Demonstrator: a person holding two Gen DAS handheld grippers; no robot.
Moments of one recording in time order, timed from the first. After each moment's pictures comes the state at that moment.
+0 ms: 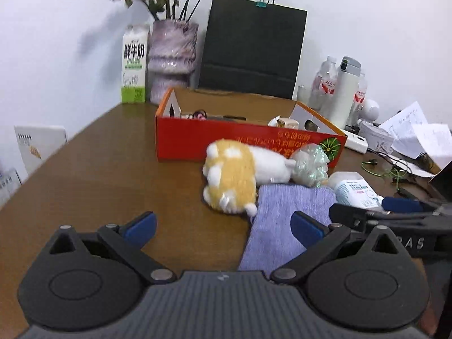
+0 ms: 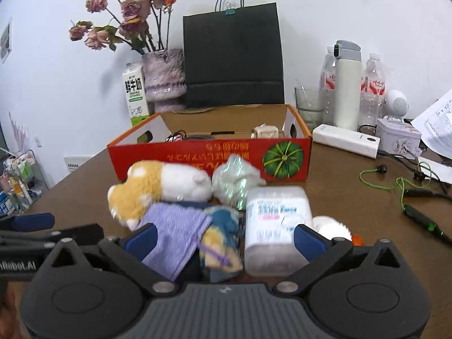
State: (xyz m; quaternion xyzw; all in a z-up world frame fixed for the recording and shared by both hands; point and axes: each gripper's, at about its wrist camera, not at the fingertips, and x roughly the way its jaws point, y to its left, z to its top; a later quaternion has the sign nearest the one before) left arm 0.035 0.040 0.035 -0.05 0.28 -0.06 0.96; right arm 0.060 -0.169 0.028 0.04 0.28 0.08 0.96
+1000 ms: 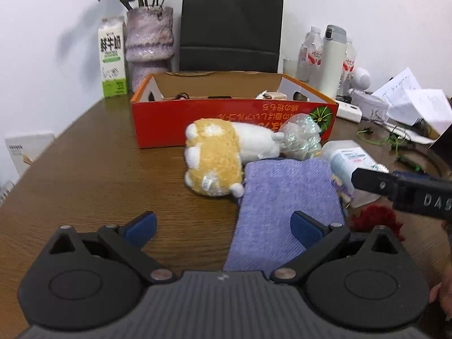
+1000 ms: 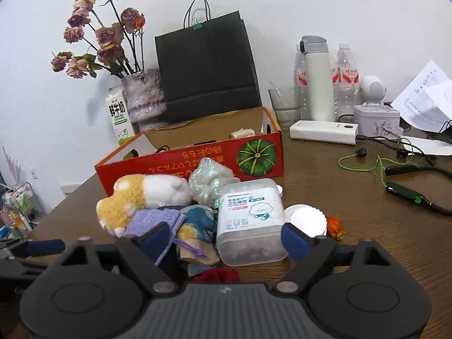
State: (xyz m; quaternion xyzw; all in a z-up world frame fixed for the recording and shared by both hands) left arm 0.049 0.020 0.024 0.01 0.31 -0.09 0.95; right arm 0.046 -0.202 0.018 0.10 0.25 0.05 0.96
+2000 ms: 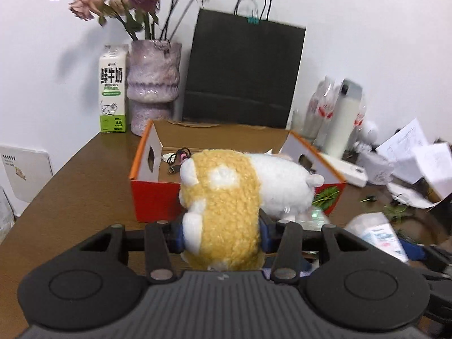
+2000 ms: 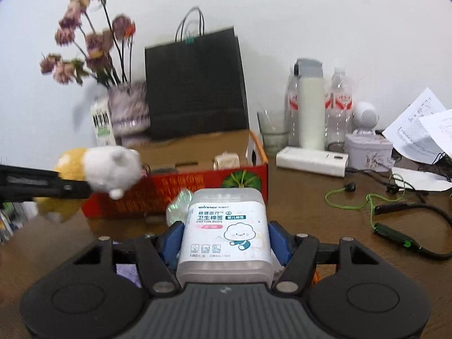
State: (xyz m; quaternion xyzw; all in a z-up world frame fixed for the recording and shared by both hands) left arm 0.099 0.027 0.090 -0.05 0.27 -0.09 0.96; right arm 0.071 -0.206 0.032 0.07 0.21 0.03 0.97
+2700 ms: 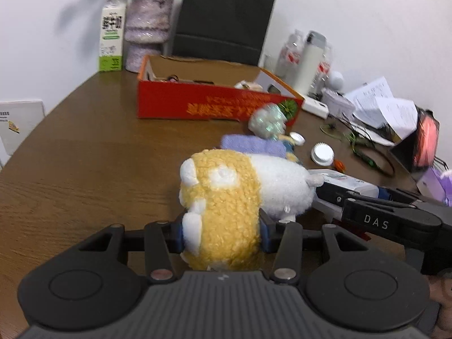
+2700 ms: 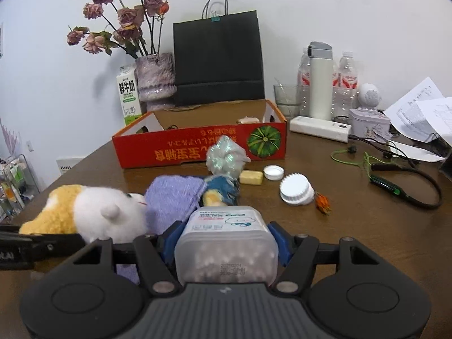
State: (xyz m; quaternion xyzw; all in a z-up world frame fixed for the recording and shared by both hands) left arm -0.022 0.039 0.049 -0.05 0.35 -0.13 0.93; right arm -0.011 -0.170 0.029 0.04 0.27 0.04 0.96
